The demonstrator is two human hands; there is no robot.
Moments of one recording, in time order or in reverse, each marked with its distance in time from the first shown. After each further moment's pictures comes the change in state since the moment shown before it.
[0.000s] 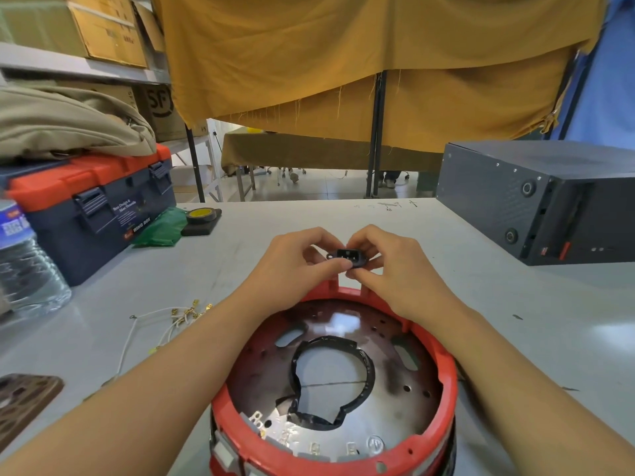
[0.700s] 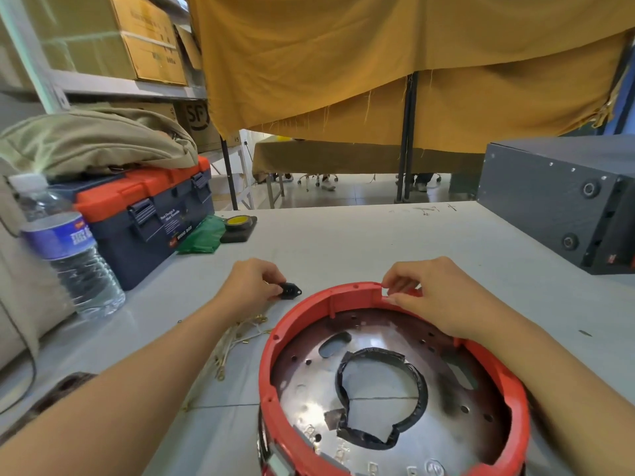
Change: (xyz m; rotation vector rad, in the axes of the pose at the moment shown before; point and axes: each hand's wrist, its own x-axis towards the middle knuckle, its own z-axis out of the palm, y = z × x) left_hand -0.005 -0.097 -0.071 0.373 0.064 -0.480; right_hand 0.001 0.004 0.003 -0.148 -0.278 0.144
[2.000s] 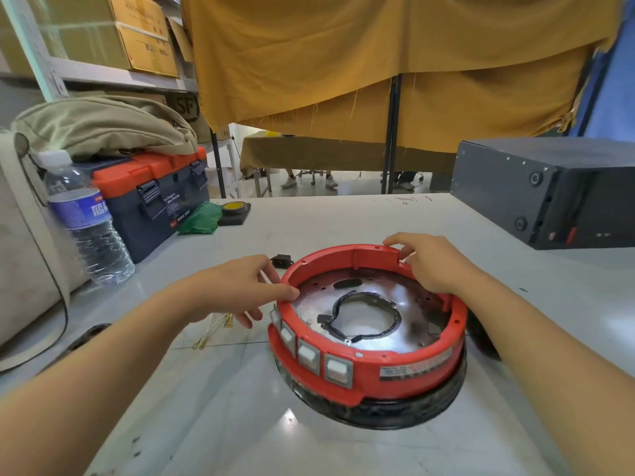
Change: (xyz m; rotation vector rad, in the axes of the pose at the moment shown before) left_hand -0.113 0.043 -0.045 0.011 -0.409 -0.093; right_hand -0.029 -0.009 -0.012 -0.172 0.018 0.198
